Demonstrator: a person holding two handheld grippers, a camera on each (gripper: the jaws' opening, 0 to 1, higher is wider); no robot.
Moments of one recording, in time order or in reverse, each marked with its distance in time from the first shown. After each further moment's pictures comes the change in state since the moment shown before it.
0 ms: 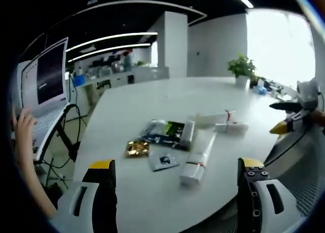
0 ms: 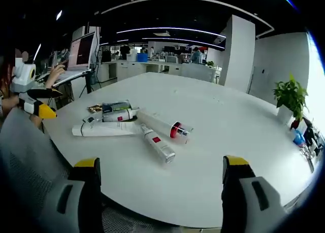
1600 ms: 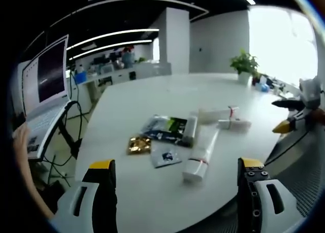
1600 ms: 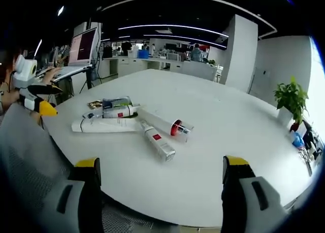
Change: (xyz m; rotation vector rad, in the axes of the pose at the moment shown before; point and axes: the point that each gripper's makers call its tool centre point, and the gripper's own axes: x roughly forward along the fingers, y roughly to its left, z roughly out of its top) left arm 0.001 0.001 -0.003 -0.003 0.025 0.018; right arm 0.000 0.000 -0.003 -0.023 0.017 0.001
